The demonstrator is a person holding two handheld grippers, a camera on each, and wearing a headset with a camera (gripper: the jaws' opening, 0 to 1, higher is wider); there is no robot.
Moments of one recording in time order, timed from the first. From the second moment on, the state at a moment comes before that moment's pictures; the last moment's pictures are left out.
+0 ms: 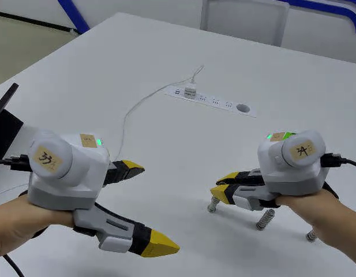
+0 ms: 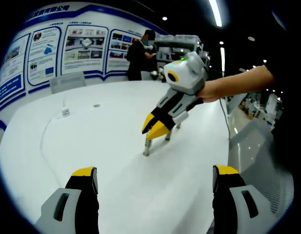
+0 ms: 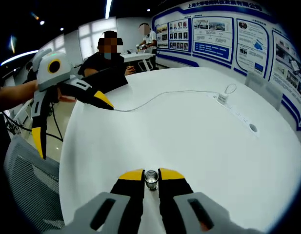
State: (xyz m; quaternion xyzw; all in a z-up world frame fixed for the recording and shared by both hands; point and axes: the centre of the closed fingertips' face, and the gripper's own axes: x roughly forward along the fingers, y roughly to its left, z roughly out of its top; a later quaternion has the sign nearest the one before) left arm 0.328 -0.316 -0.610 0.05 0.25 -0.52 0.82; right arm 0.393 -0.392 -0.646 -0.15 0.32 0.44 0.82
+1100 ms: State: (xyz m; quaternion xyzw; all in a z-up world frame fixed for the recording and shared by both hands) left arm 0.324 -0.319 -0.613 0.06 0.26 -0.52 0.81; right arm 0.384 -0.393 -0.670 -0.20 0.35 0.45 0.80
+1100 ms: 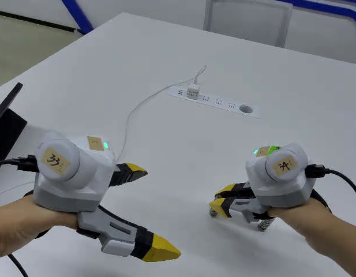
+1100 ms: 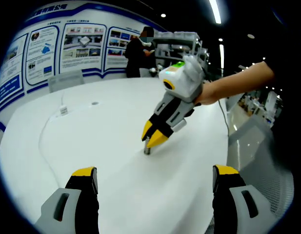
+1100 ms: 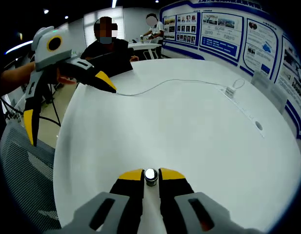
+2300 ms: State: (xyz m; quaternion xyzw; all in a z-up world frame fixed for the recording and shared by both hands) left arm 0.328 -0.333 -0.582 0.08 0.22 -0.52 0.82; right arm 0.352 -0.449 -0.568 -0.14 0.21 0.38 0.89
